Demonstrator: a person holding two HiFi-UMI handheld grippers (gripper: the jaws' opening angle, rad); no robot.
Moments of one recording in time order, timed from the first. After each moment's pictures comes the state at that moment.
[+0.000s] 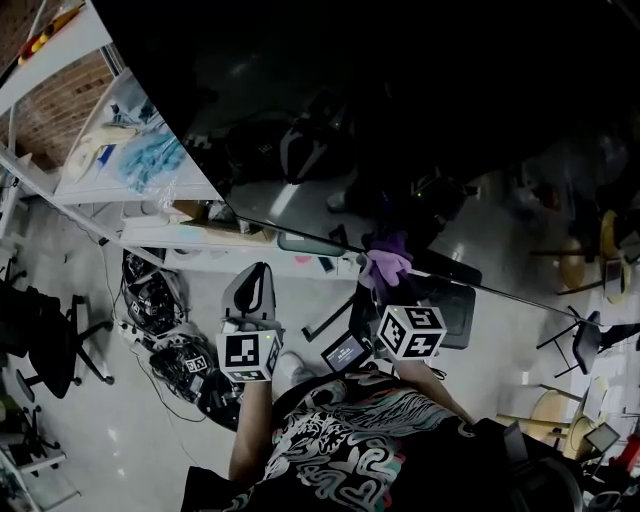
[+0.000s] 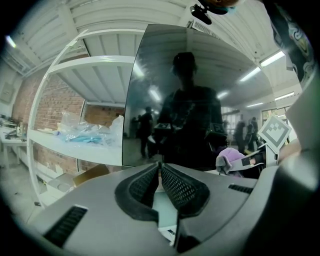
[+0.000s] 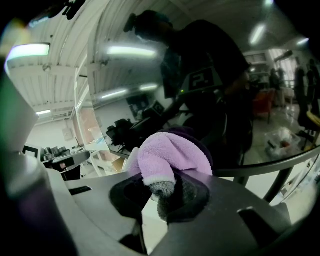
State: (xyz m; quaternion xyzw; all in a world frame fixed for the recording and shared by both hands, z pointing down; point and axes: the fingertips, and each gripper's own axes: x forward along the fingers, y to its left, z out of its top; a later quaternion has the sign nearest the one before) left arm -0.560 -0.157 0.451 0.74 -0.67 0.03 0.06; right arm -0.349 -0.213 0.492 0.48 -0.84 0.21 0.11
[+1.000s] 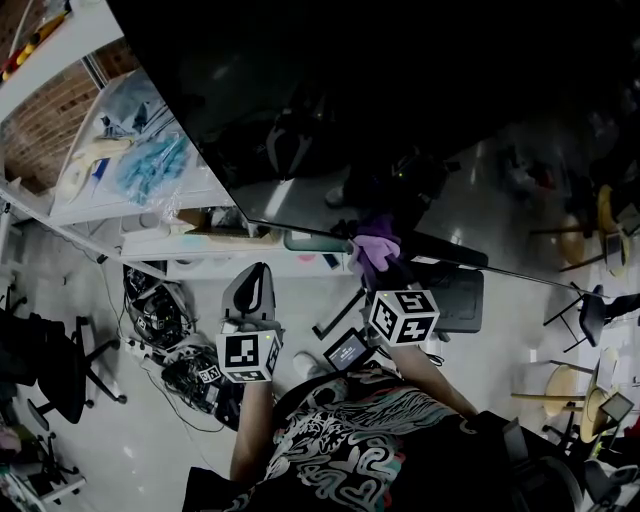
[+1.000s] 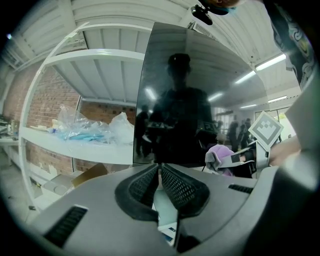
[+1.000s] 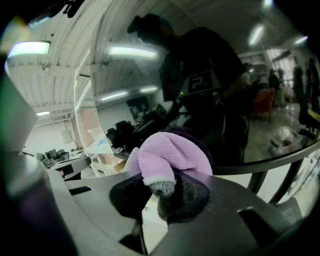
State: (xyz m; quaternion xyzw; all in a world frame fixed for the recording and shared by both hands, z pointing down) left arm -0.601 -0.161 0.460 0.77 -0.63 0.04 0.07; right arm -0.414 -0.221 0.491 0.48 -0.84 0.21 0.10
